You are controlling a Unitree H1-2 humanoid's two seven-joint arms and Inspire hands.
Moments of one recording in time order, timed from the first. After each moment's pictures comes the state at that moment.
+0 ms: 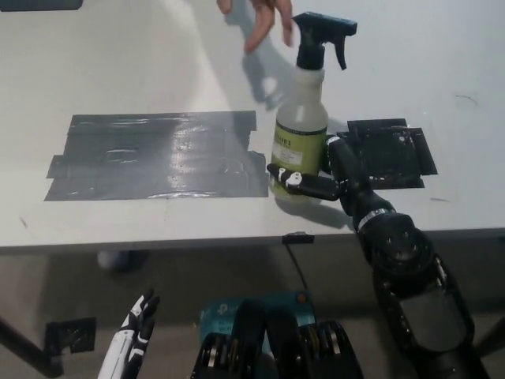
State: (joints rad) left_arm 0.12 0.11 -0.03 0.11 0.19 -0.26 -0.02; right_arm -0.58 -0.01 0.14 0.27 -0.05 0.29 0.04
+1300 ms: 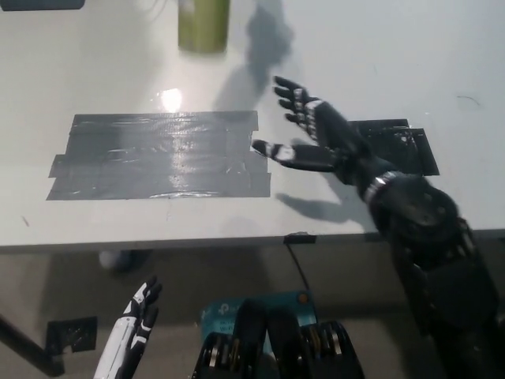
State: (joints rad) left_arm 0.08 0.14 -0.05 0.09 0.21 -0.23 -0.02; right_arm -0.62 -0.10 0.15 0.07 0.02 0.38 0.23
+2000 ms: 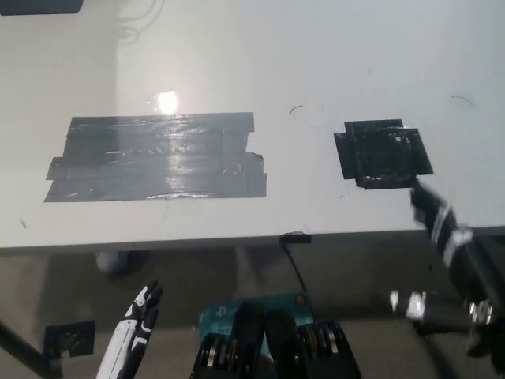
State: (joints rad) left_arm 0.09 0.13 -0.05 0.11 0.19 -0.23 -0.02; right_arm 0.04 -0.18 0.03 -0.48 0.04 0.26 0.22
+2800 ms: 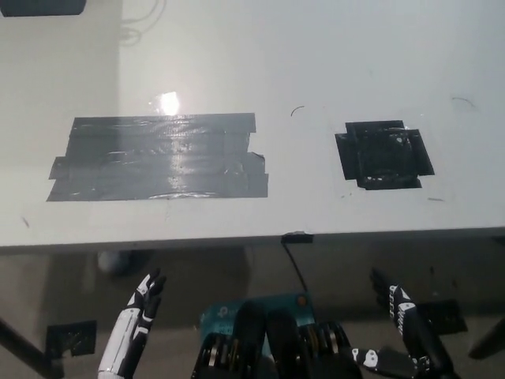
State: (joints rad) left_arm 0.06 0.12 -0.05 0.12 0.16 -0.25 -0.02; right_arm 0.07 -0.11 0.09 0.00 -0.05 -0.04 0.18
